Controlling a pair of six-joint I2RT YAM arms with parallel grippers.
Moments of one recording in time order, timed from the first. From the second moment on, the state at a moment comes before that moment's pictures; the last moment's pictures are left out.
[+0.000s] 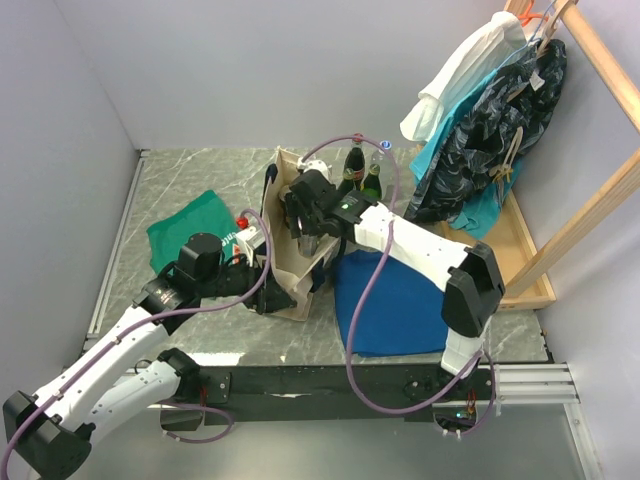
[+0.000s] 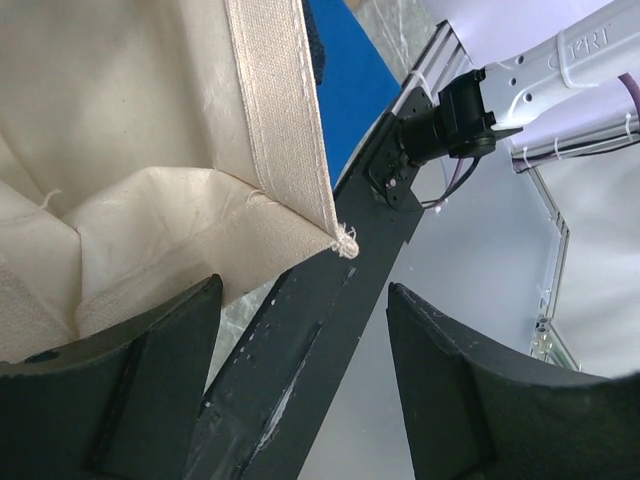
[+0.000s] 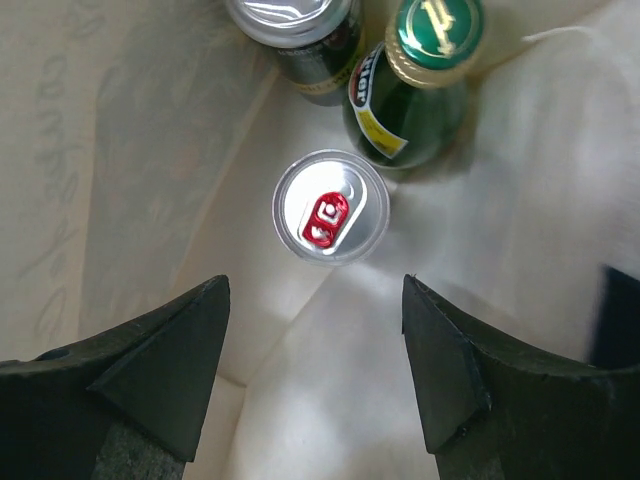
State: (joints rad) left arm -0.59 0.80 0.69 -0.37 0.66 -0.46; right arm 0.84 1.78 1.61 -0.65 0.32 0.45
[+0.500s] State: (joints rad) left arm -0.60 0.80 0.70 -0.38 0.64 -0.46; right arm 0.84 1.88 1.65 -0.64 0.32 0.44
